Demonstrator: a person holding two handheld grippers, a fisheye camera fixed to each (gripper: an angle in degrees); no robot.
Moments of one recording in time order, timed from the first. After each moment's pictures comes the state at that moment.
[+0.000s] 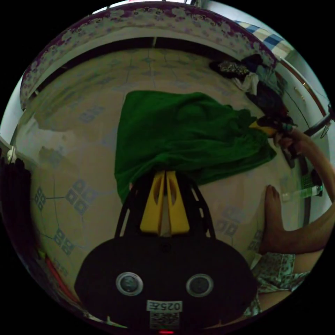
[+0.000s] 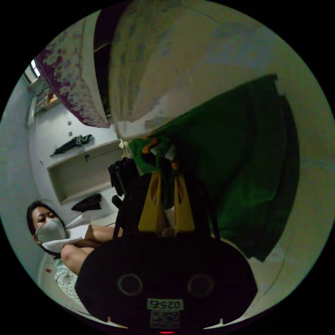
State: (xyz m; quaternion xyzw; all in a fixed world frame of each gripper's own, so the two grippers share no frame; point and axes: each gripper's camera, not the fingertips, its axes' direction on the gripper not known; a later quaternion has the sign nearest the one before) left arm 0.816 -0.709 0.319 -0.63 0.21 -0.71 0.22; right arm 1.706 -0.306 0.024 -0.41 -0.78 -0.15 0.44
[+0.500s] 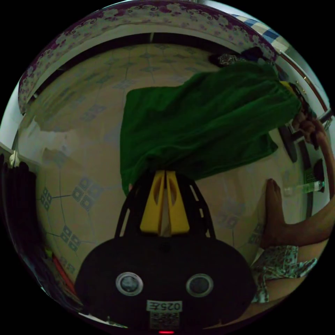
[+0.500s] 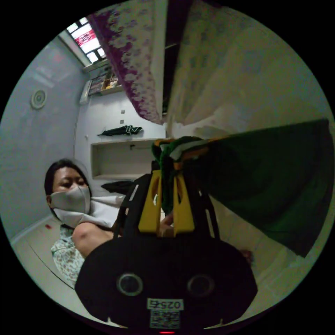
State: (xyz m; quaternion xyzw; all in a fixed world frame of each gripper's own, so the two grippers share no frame) left arm 0.863 -0.664 0.269 -0.65 0.23 -0.69 0.22; right arm 1.919 -0.370 -0.050 -0.30 -0.89 -0.14 0.31
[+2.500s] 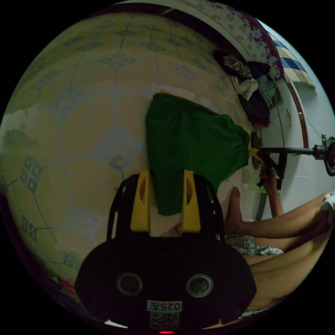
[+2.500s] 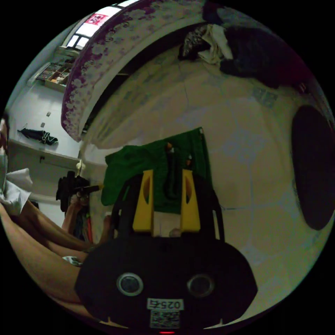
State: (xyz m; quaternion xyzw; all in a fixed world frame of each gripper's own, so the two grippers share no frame) left arm 0.579 -0.212 0.260 -0.52 0.33 -0.78 0.07; right arm 1.553 0.037 -0.039 -0.13 -0.70 -0.11 0.69
